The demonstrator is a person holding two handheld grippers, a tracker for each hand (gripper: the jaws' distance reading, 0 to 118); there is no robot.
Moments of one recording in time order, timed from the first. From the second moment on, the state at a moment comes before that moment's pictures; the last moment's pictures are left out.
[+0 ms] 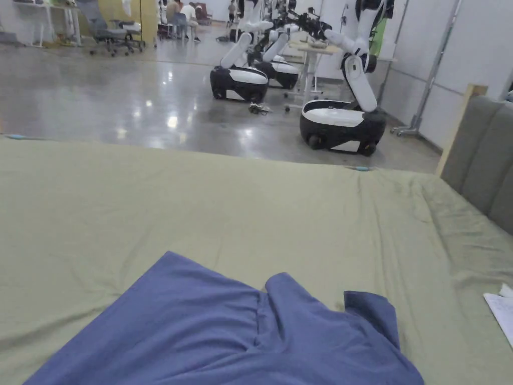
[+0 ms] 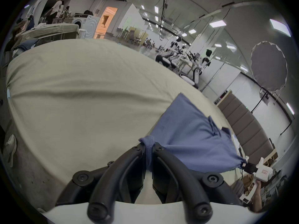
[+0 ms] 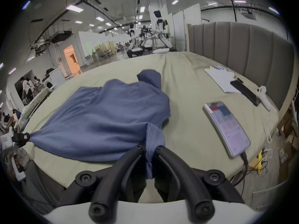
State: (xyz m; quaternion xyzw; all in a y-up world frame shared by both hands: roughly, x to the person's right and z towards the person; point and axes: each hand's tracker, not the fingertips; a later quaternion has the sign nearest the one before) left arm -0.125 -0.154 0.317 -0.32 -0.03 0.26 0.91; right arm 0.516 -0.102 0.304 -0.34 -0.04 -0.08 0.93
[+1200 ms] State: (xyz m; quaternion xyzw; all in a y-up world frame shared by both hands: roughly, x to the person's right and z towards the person) left arm -0.076 -0.042 0.354 -0.11 -0.01 0.05 0.99; right arm 0.463 -0.007 0.290 -0.18 0.05 -0.04 0.98
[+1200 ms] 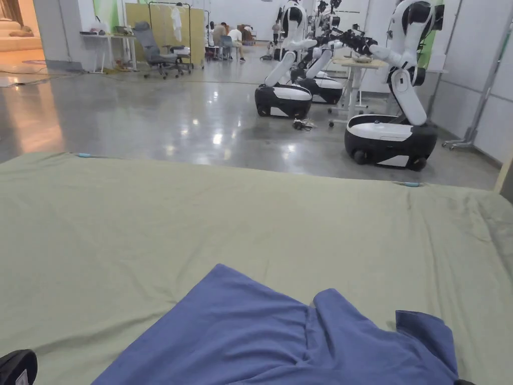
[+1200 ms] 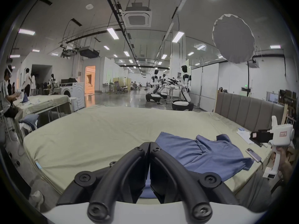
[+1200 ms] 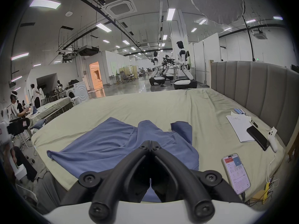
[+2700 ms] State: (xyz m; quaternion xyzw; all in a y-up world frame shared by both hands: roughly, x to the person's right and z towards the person) left arm -0.129 -0.156 0.258 -0.45 -0.03 0.16 0.88; right arm 0.484 -0.012 0.124 -0.30 0.13 -0.02 0.95
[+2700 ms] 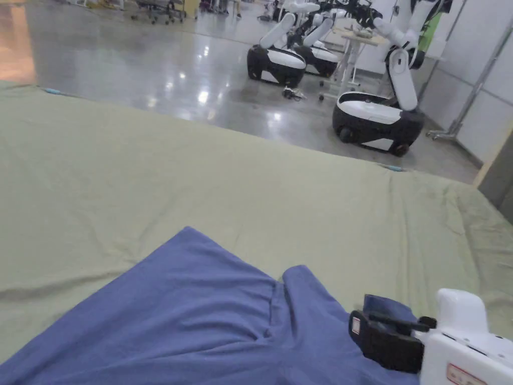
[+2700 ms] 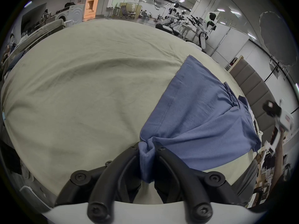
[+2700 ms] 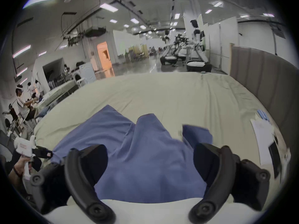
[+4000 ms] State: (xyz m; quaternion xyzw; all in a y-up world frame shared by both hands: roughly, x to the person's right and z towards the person) left arm -0.099 0.033 0.240 -0.18 -0.11 0.15 0.97; right arm 0.525 0.140 0.076 -0.19 0.07 0.01 0.98
